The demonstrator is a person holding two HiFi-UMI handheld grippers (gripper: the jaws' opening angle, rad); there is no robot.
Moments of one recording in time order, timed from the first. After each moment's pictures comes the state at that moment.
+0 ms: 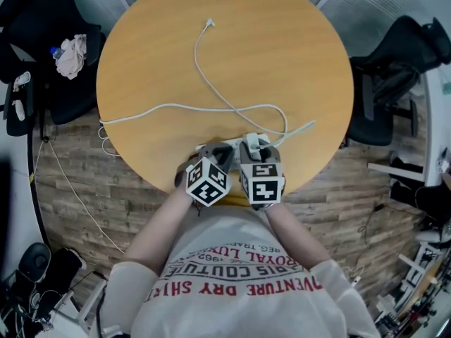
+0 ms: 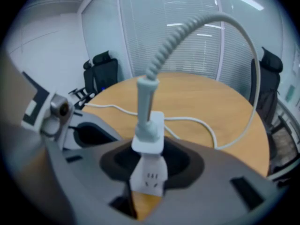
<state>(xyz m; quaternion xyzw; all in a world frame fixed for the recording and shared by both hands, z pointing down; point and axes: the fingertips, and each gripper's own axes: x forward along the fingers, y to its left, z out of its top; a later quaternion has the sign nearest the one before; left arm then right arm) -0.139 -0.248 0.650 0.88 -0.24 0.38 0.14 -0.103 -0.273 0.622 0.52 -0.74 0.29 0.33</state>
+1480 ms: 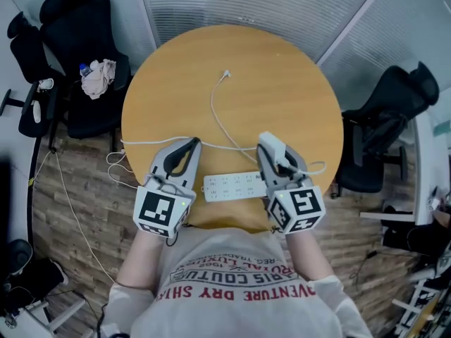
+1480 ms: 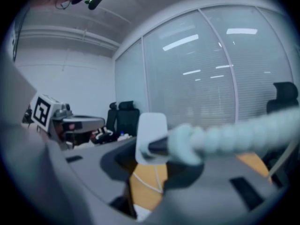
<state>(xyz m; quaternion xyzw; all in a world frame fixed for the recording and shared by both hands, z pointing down) -0.262 -0.311 0.367 0.86 -0.50 0.05 0.04 -0.114 -0.325 0.398 0.48 -0.87 0.11 0.09</state>
